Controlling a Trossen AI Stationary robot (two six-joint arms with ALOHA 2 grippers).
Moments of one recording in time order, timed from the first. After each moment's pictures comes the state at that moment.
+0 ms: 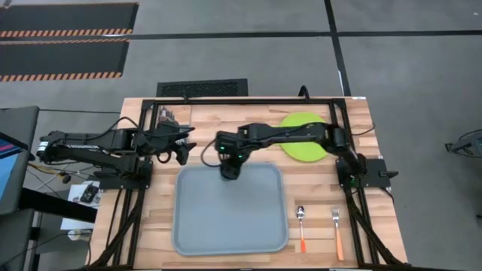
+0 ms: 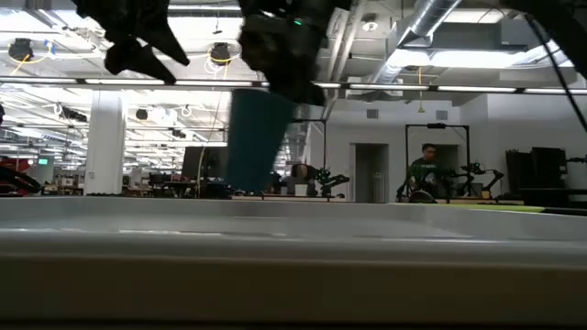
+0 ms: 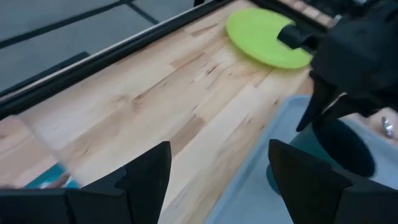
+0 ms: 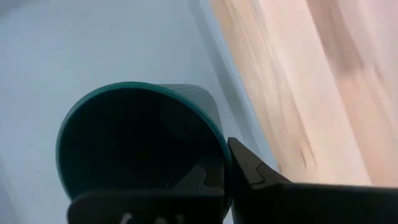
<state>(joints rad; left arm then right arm) 0.00 0.80 0.77 -0.64 -0.43 -0.59 -0.04 2.18 2.05 -1.02 -0.06 0.33</state>
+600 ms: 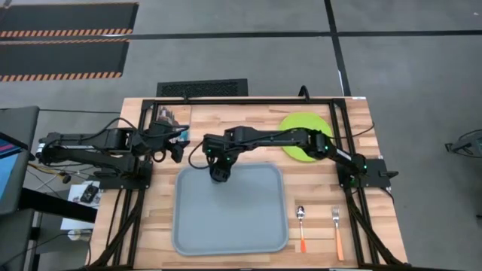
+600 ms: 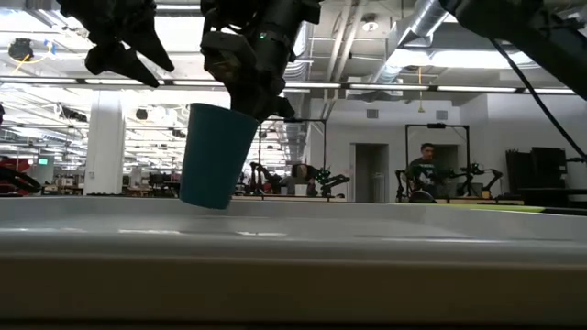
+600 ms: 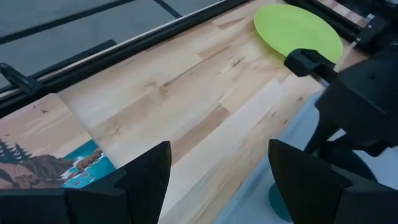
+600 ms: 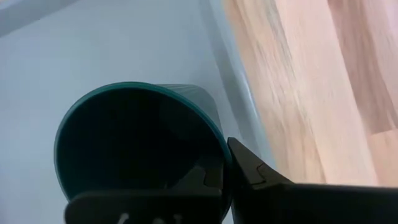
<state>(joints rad) 0.00 0.73 0.77 -0.76 -0.49 -0.66 -0.04 2.40 2.33 -1.11 -0.07 0.28</state>
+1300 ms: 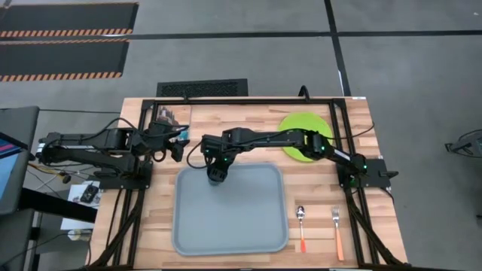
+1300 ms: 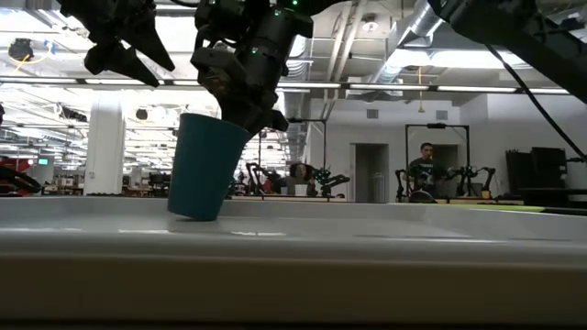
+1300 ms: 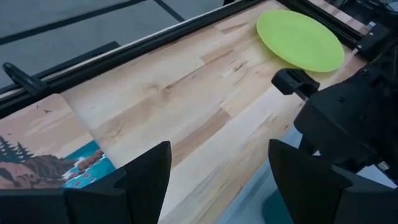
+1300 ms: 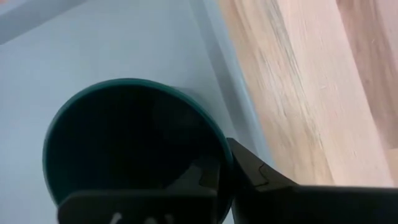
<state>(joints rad) 0.00 0.73 0.77 -0.76 -0.50 -0.67 -0.04 2.45 2.34 -1.06 -0.09 0.30</state>
